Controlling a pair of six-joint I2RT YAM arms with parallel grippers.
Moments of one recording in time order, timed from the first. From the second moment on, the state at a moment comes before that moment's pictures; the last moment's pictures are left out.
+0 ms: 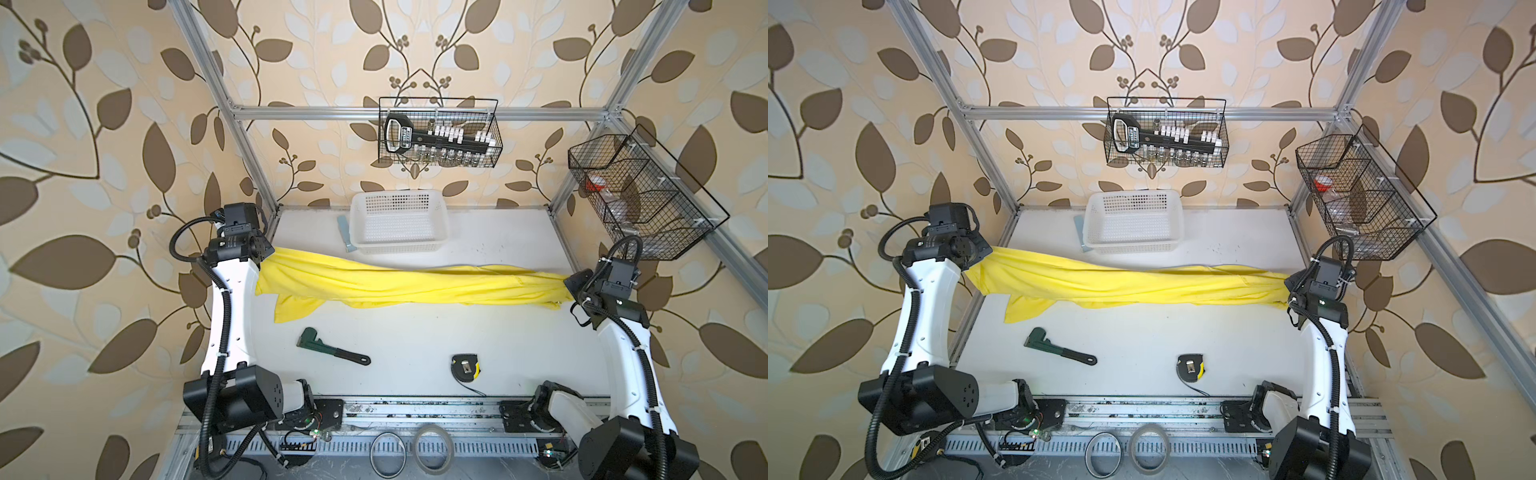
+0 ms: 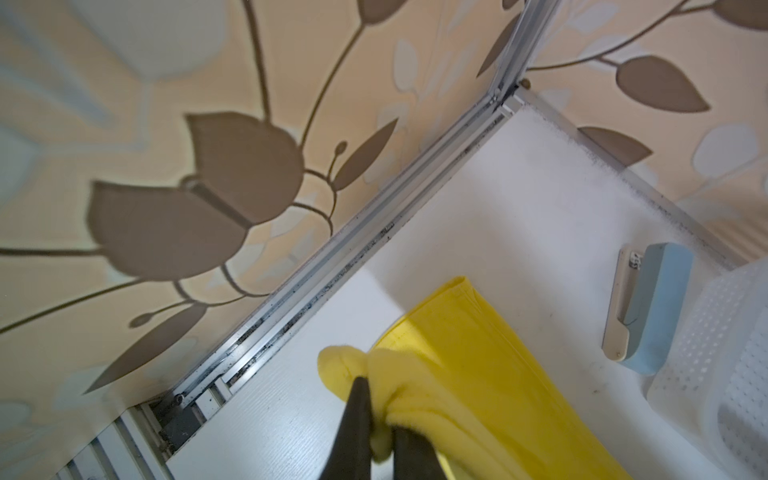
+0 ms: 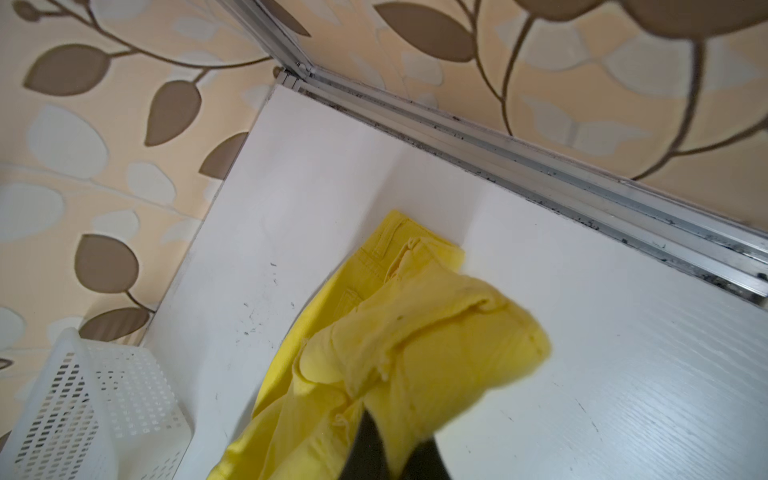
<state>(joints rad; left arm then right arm) 0.30 1.33 1.44 -0.99 -0.30 -0.42 -0.39 1.00 0.87 -0.62 0.11 0.72</state>
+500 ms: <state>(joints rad) 0.30 1.47 1.25 -0.95 -0.10 -0.42 -0.31 0.89 0.61 -0.65 0.16 0.75</state>
